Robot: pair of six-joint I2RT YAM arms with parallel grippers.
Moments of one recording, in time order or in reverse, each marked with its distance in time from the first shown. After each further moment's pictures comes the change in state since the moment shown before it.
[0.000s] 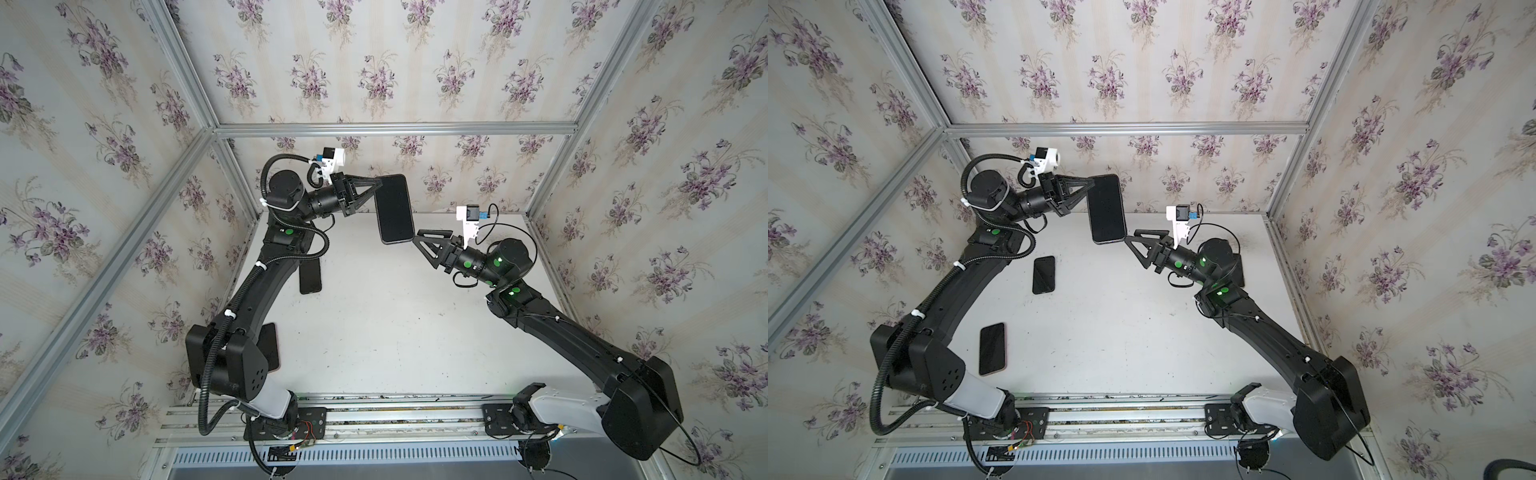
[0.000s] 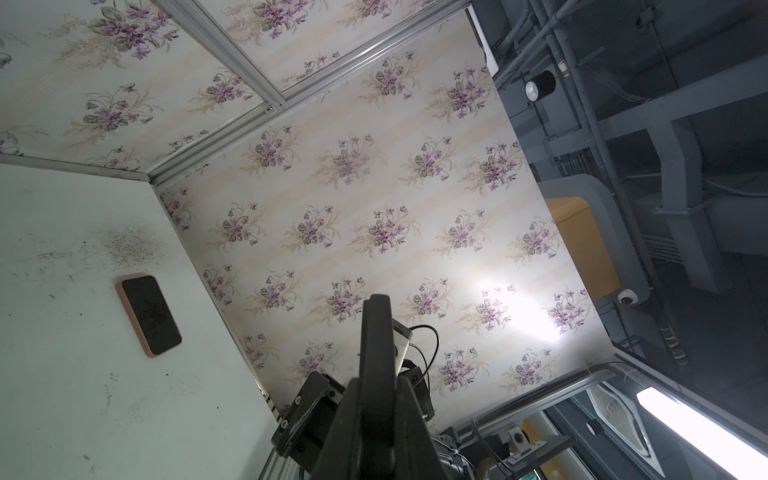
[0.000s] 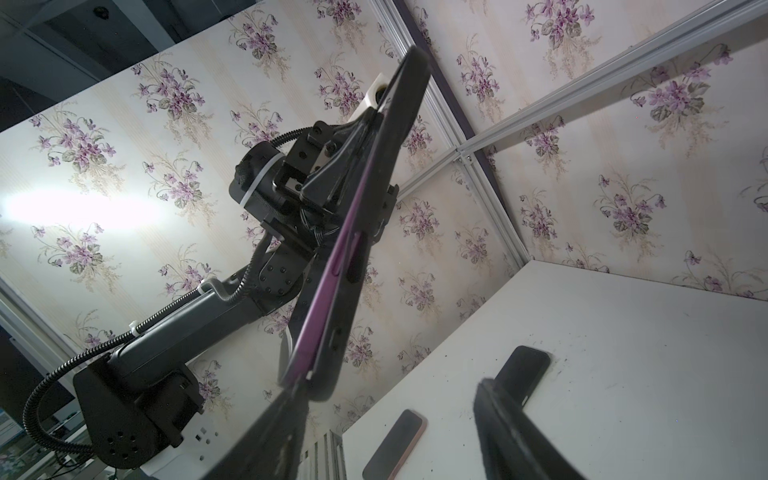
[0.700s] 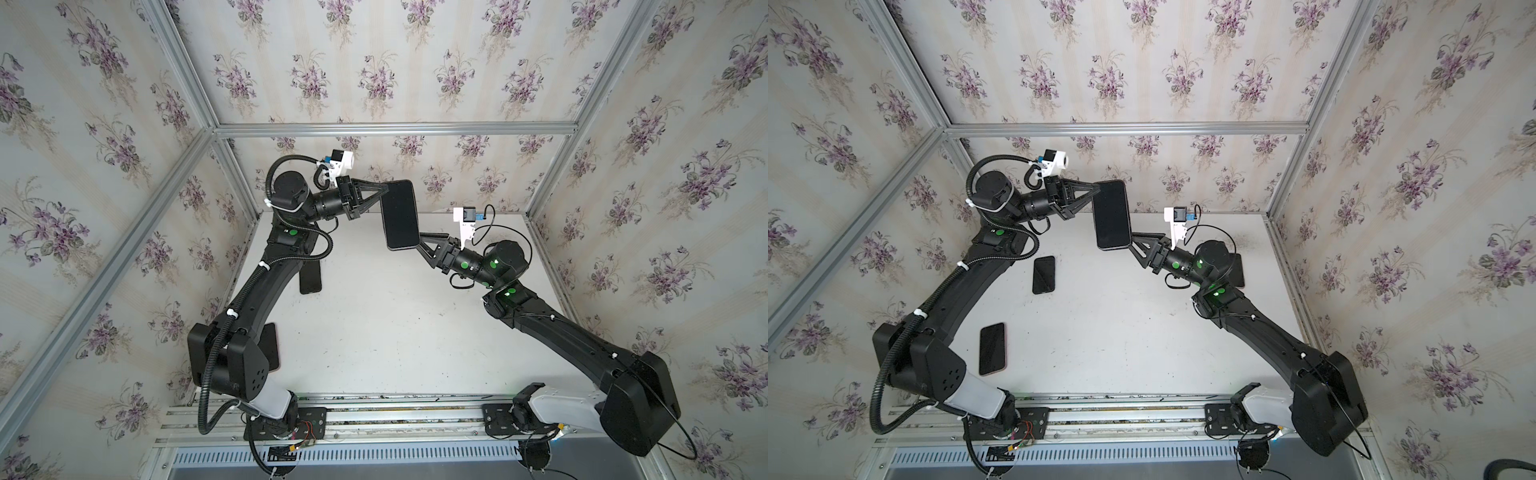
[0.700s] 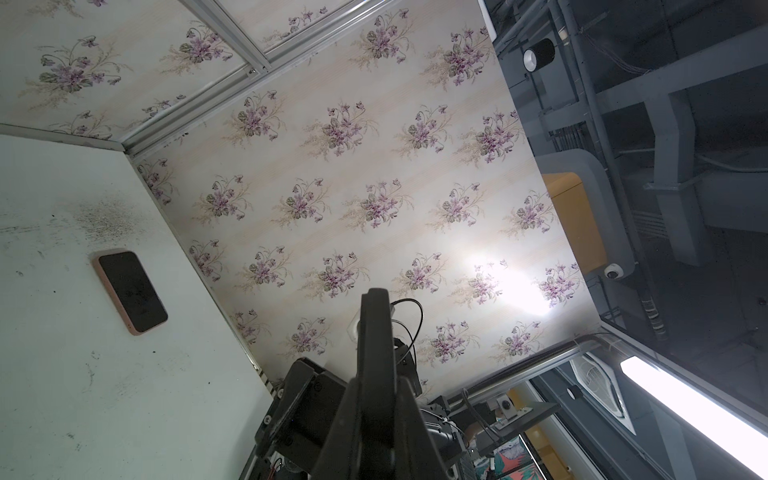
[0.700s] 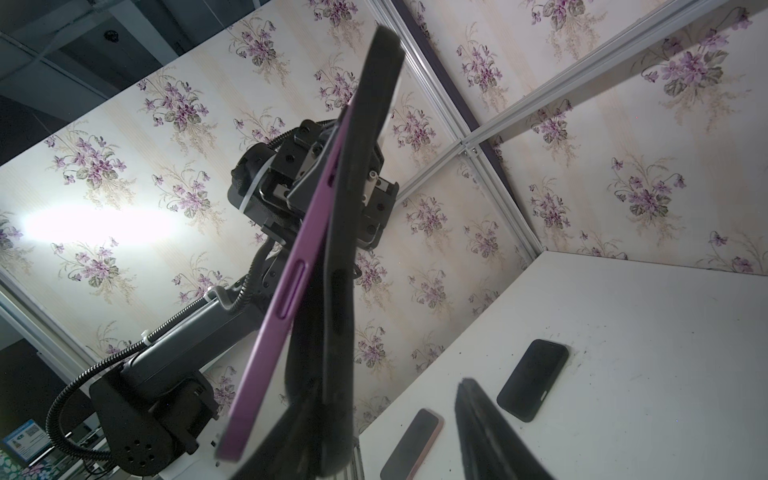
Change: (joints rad) left arm -0.013 0.008 -0.002 0.006 0.050 -0.006; right arm 0.013 0.011 -0.023 0.046 0.008 0.071
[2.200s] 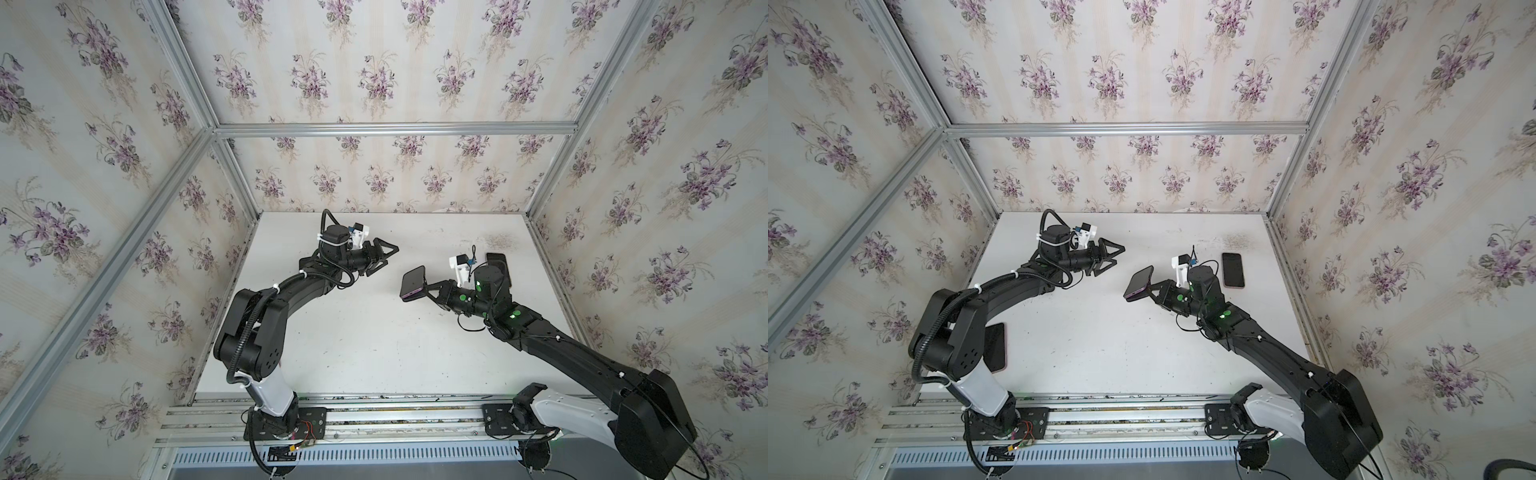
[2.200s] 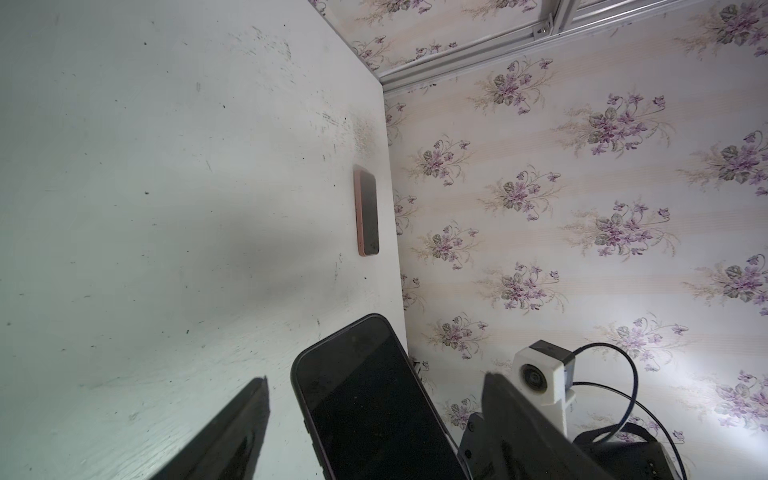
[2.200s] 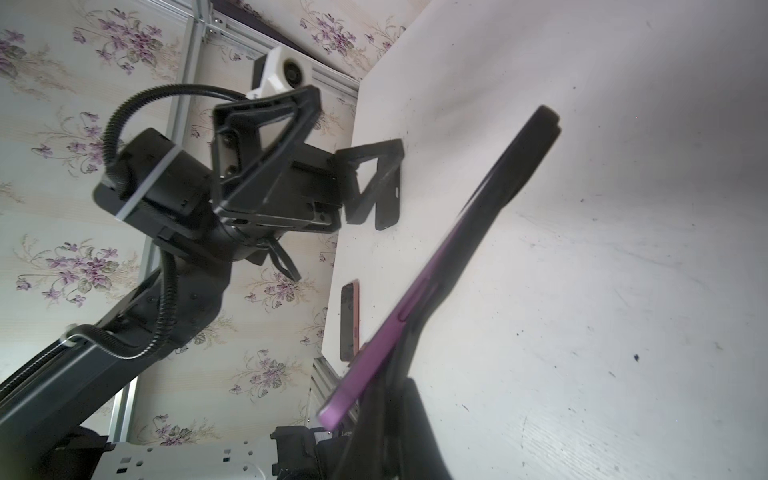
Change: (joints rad) left arm -0.101 0.140 -0.425 -0.186 -0.304 0.410; right arm 0.012 -0.125 -0.235 -0.567 0.171 0.199
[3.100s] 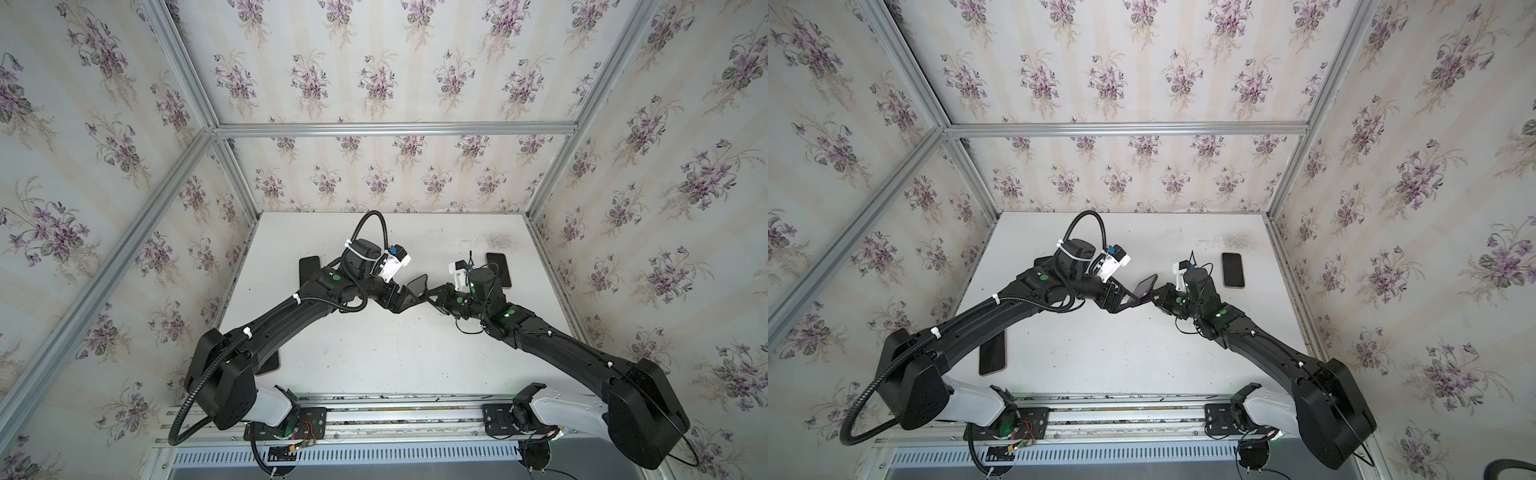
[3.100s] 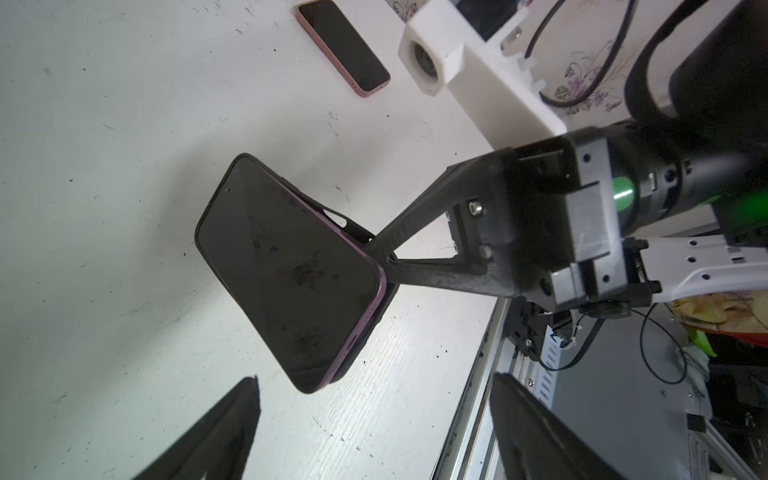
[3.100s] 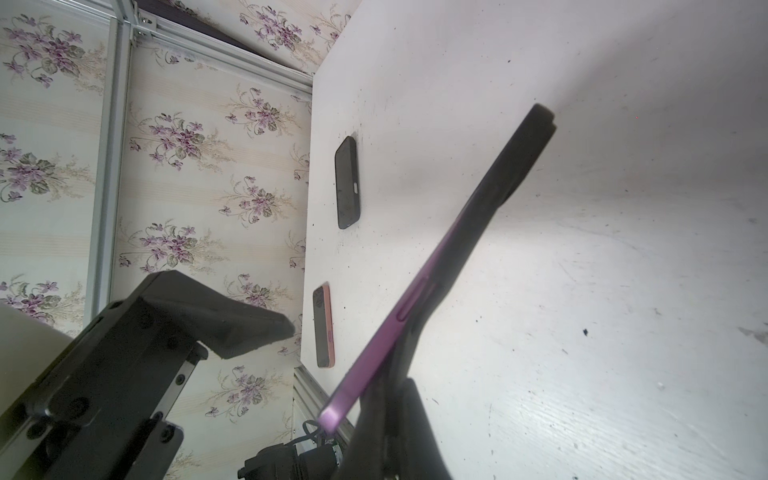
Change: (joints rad) left arm -0.314 -0.251 0.074 -0.683 -0.256 0.866; right arm -0.001 0.057 -0.012 -0.018 0.034 0.018
